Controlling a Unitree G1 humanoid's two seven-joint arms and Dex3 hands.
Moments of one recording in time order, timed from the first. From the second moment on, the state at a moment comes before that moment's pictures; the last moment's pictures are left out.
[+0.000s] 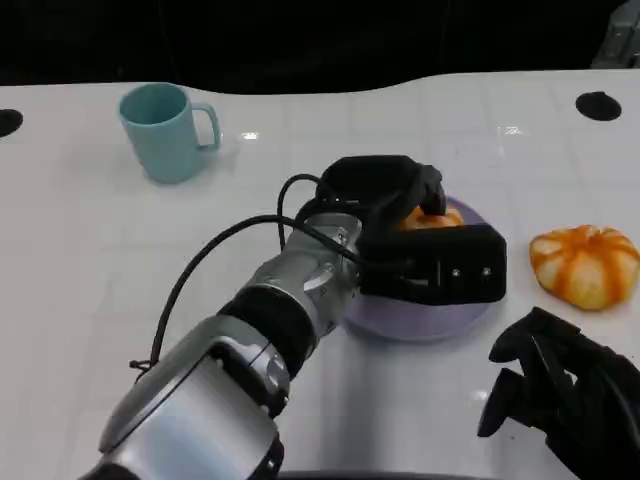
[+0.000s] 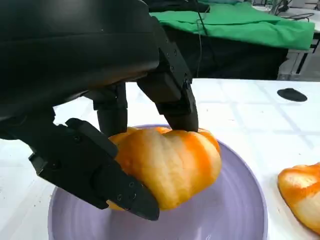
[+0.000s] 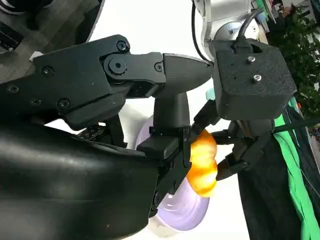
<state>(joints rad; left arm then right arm) -1.05 -0.20 -0.56 1.25 0.65 -0.04 0.21 0.24 -0.05 -0.03 -0.41 0.41 0.46 0.21</state>
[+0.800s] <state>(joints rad) -1.07 -0.18 -0.58 1.28 0.65 0.01 -0.10 0.24 -0.05 -0.03 -0.41 0.42 0.46 0.21</state>
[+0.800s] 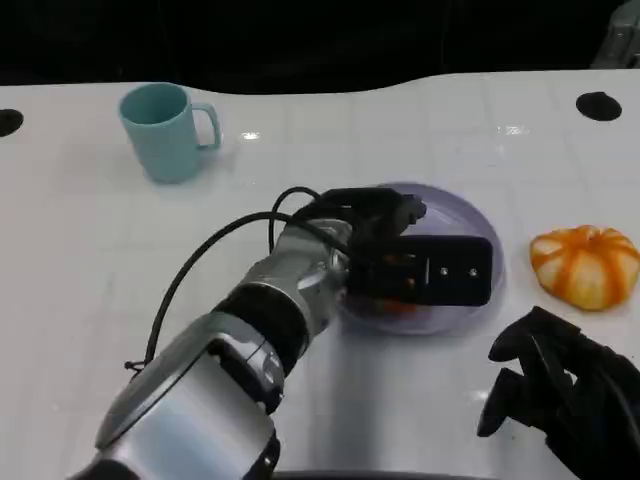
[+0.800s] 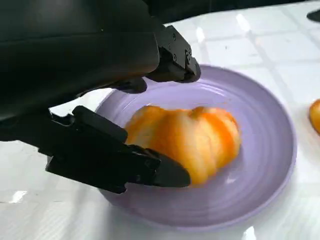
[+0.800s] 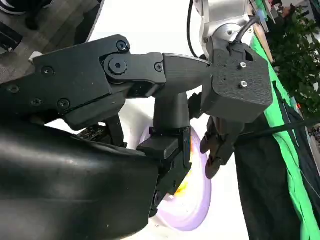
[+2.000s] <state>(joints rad) -0.54 -0.01 0.04 0.27 -0.23 0.42 -0.49 0.23 -0.05 -0.03 -0.40 0.42 0.46 0.21</state>
